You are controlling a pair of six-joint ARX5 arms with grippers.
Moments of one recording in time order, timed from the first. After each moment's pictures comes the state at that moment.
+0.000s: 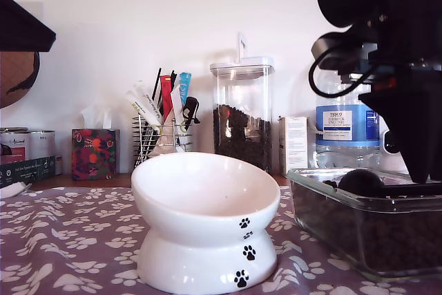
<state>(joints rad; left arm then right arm) -0.64 0.41 0.31 -0.27 0.44 -0.13 0.52 1.51 1.10 -1.13 0.04 0.10</state>
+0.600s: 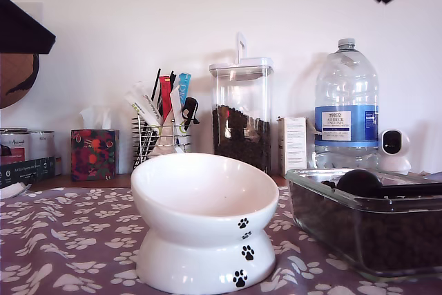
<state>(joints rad) -0.64 0.41 0.31 -0.27 0.41 -0.13 0.52 0.91 0.98 -0.68 0.12 0.11</state>
